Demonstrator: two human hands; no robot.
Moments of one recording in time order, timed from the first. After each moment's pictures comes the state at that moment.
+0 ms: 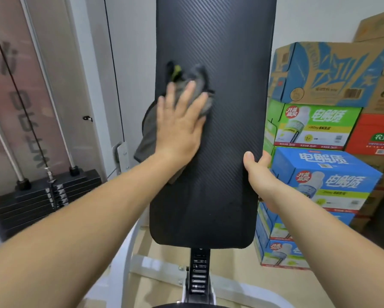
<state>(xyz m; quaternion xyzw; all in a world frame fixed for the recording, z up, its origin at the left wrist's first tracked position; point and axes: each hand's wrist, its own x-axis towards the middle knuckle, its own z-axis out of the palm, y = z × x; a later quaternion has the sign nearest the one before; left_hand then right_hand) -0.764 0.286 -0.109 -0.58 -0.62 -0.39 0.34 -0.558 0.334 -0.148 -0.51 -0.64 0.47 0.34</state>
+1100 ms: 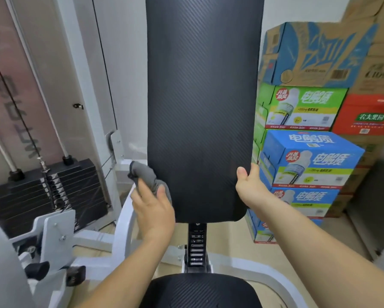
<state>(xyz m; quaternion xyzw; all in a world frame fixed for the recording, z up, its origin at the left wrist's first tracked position) -0.723 0.188 -0.298 -0.28 -0.79 -0.55 0.01 -0.543 0.294 -0.218 -0.55 -0.64 0.44 0.31</state>
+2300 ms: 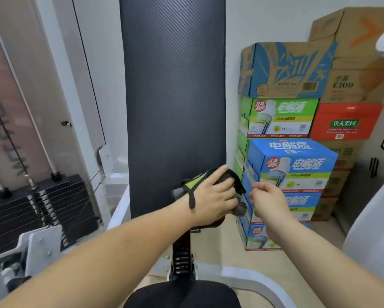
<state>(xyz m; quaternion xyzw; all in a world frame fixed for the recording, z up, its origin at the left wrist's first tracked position) -0.640 0.281 -0.238 -0.82 -0.39 0.02 0.41 -0.456 0.287 -0.210 -0.57 -0.53 0.45 0.43</state>
